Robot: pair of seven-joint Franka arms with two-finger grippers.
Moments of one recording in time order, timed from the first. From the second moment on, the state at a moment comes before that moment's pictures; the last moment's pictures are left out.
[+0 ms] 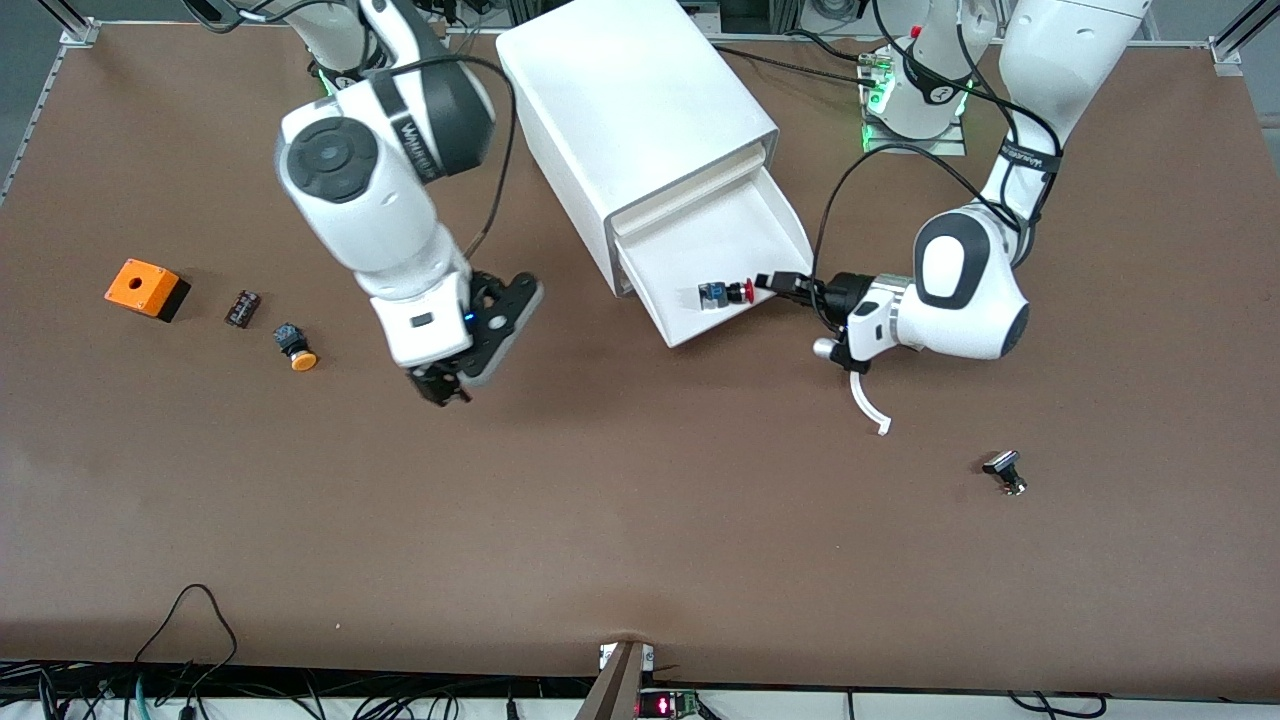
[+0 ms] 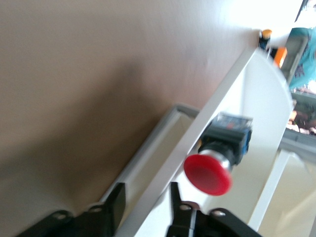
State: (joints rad) left arm -0.19 0.42 -0.05 -2.01 -0.98 1.90 0.47; right arm 0.48 0.42 0.07 -1.45 -0.02 2.05 -0.64
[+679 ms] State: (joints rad) left arm -0.10 0.29 0.03 -1.87 -0.69 1.87 0.33; right arm 0.66 0.52 0.14 -1.32 -0.10 1.99 -0.76
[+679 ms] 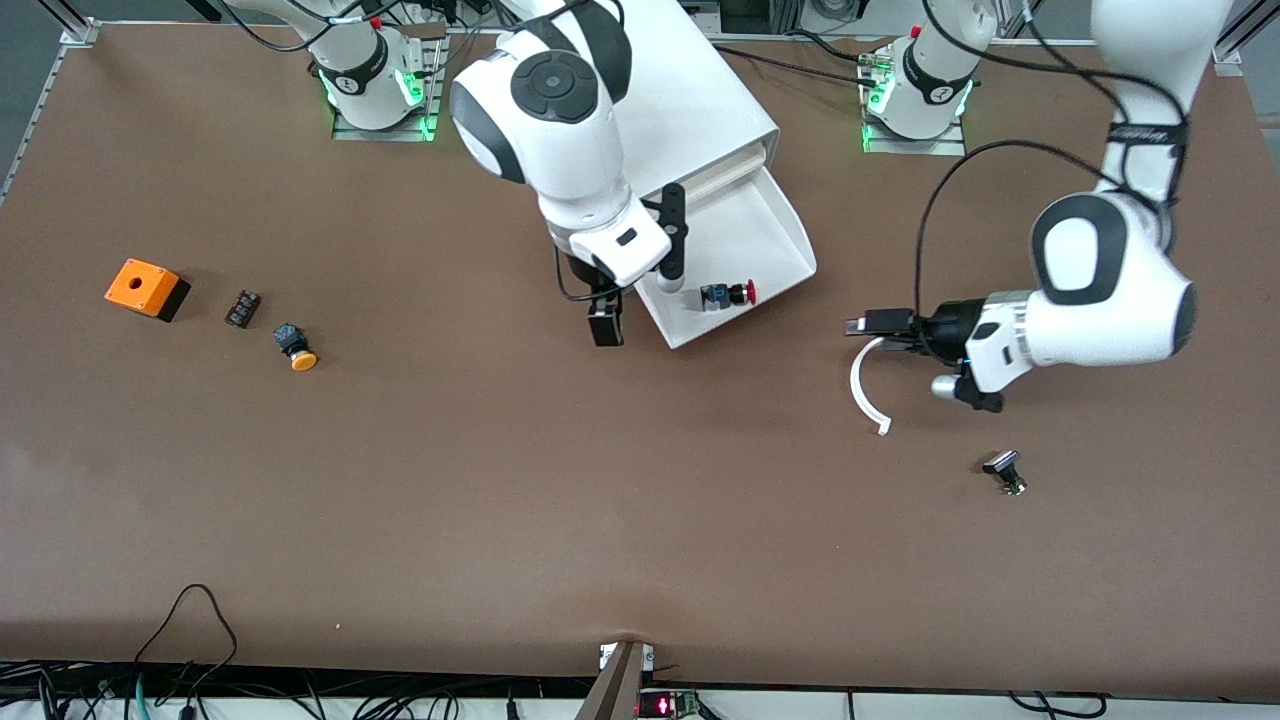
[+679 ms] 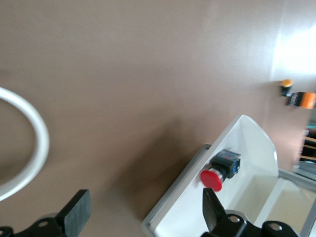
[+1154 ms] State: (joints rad) left arm -0.09 0.02 0.02 -1.86 -0.21 1.81 0.23; right arm 0.73 0.65 0.19 -1.15 -0.10 1.86 -0.80
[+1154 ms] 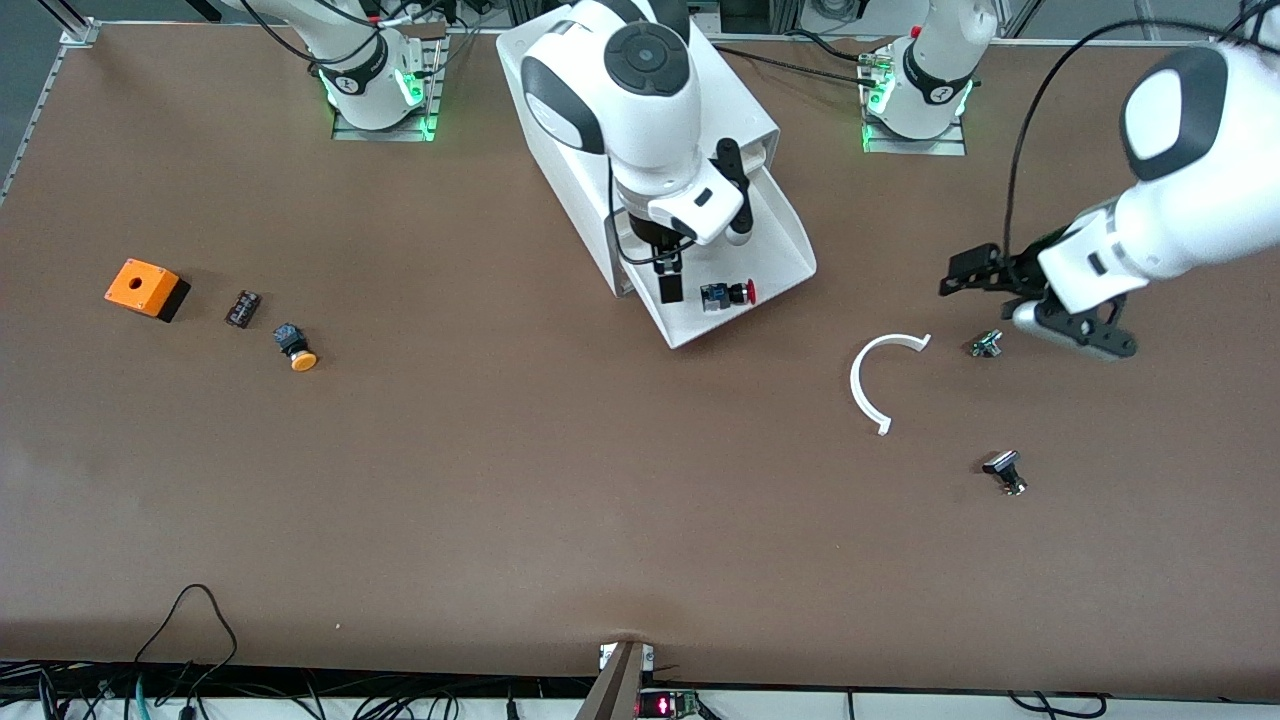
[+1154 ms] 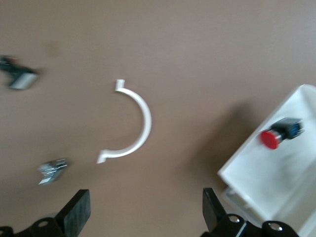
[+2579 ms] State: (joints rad) left arm -0.08 -0.10 0.02 -1.86 0.04 1.77 0.09; right arm 0.79 0.83 0.21 -1.10 -0.10 1.98 -0.80
